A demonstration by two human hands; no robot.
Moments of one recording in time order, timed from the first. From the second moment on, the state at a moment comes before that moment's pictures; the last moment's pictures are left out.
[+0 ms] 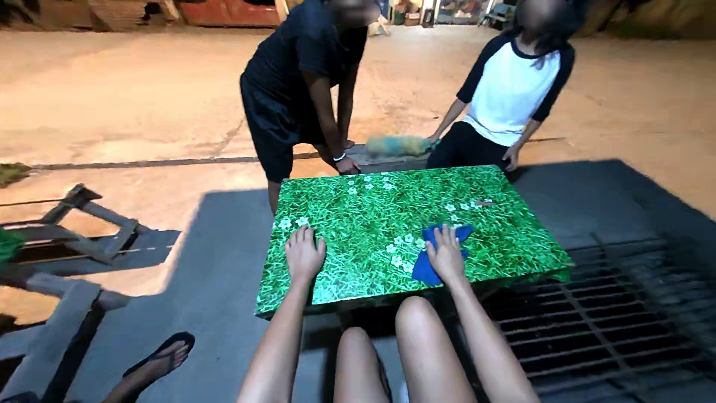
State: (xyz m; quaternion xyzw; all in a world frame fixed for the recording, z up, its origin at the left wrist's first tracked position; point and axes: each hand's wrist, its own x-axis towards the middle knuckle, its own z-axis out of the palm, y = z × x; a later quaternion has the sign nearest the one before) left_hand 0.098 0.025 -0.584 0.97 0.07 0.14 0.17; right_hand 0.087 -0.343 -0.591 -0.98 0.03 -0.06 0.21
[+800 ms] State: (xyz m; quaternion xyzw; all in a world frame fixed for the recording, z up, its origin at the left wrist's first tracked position) left_hand 0.103 0.025 -0.579 0.98 0.08 0.10 0.14; right_hand 0.134 -0.527 -0.581 -0.91 0.36 -0.13 0.18
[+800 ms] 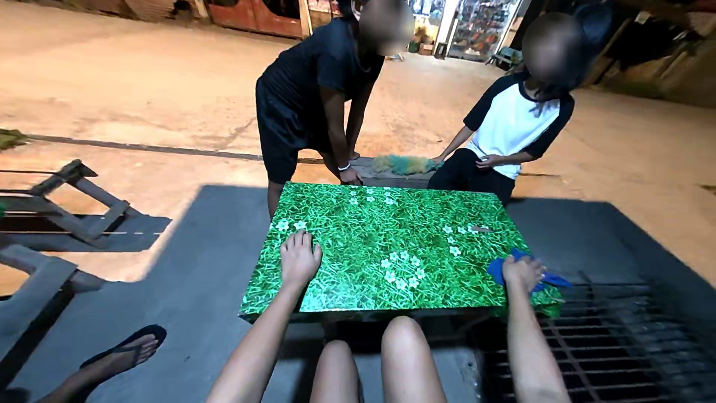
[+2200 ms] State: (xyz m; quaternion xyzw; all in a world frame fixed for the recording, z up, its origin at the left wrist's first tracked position) left_hand 0.099 0.024 -0.579 0.98 0.08 0.11 0.16; right_hand 0.119 -0.599 -0.587 -0.93 0.31 -0.09 0.15
